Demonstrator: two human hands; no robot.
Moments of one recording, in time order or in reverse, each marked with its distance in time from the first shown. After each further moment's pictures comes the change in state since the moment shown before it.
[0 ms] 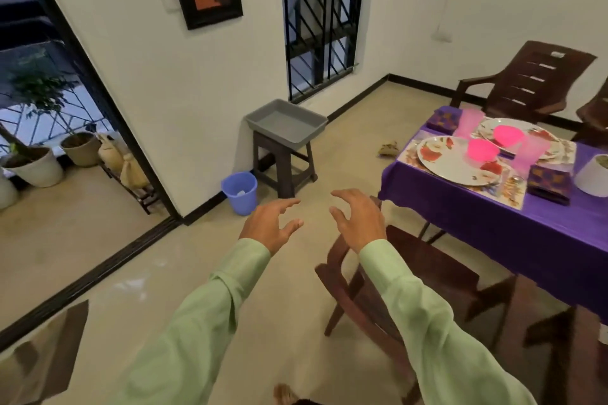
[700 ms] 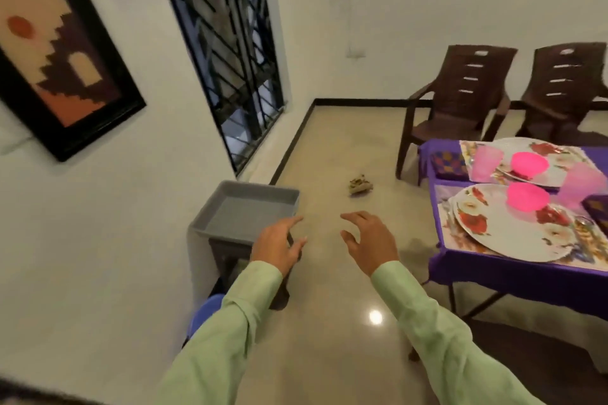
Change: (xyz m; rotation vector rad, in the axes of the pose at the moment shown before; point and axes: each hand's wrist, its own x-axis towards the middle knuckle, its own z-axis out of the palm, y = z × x) left_hand 0.552 -0.102 -0.064 0.057 -0.165 0.292; right_hand 0.463 0.030 0.125 -0.123 0.209 0.307
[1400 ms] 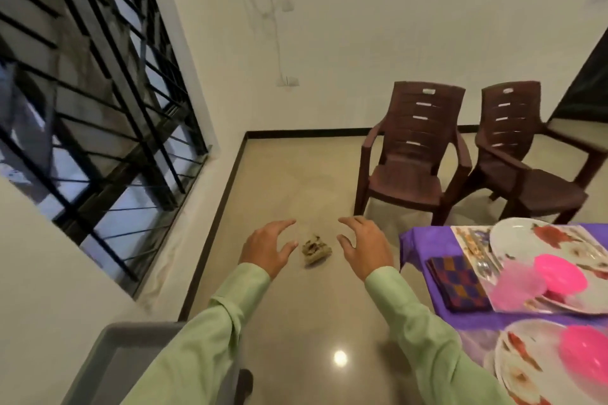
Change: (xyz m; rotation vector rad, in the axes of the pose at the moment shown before) left_hand 0.593 0.023 0.081 -0.074 -0.118 0.265; right_hand 0.508 0.170 0.015 -0.125 0.146 0.242
